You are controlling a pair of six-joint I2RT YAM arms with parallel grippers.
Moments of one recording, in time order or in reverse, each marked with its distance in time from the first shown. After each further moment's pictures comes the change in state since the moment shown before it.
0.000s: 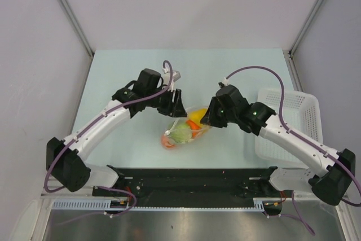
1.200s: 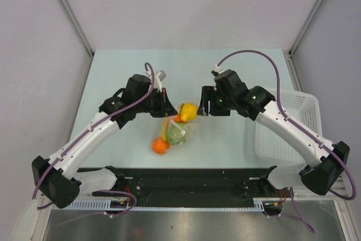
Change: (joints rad) left arm -0.005 -0.157 -0.072 0.005 -0.153 -0.262; right arm -0.061 0.133 0.231 -0.174 -0.053 -0.298
